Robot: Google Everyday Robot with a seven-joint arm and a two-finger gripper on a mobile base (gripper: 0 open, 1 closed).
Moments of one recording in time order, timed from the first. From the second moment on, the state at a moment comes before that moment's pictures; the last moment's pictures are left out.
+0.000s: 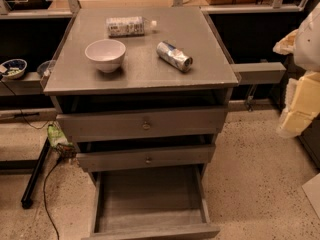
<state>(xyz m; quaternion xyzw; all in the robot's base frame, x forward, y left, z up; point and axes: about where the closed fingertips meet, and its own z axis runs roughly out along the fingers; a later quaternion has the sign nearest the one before) 0.438 -0.216 0.977 -0.60 0.78 -0.03 0.16</state>
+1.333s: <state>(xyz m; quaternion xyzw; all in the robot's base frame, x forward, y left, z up) 0.481 -0.151 0.972 -0.61 0.77 -0.06 0.15</state>
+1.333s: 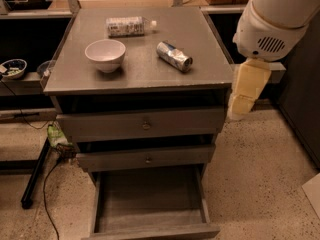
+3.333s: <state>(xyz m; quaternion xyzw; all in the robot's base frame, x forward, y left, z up) 0.564 -0.167 0.940 -0.50 0.85 -0.13 0.10</state>
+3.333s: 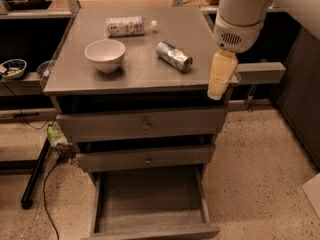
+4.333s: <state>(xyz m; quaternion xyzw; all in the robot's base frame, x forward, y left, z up) 0.632 -0.130 0.940 -0.52 0.84 -0.10 0.12</state>
